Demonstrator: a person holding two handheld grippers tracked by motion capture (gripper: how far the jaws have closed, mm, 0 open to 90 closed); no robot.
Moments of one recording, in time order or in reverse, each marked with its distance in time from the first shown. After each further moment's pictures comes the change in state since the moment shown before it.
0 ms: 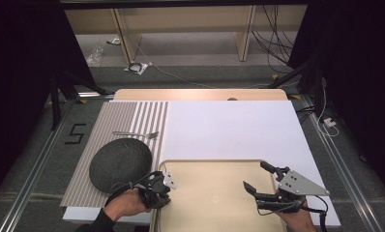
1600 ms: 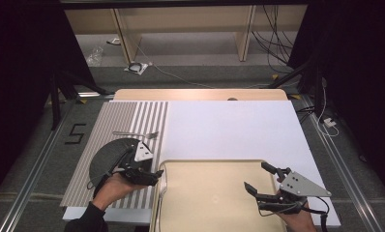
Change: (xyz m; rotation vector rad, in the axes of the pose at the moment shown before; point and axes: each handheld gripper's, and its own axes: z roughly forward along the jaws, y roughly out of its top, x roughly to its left) left arm 0.057 -0.017 -0.036 -0.348 0.293 -0.259; right arm 0.001 -0.001 -0.002 0.000 -0.004 0.003
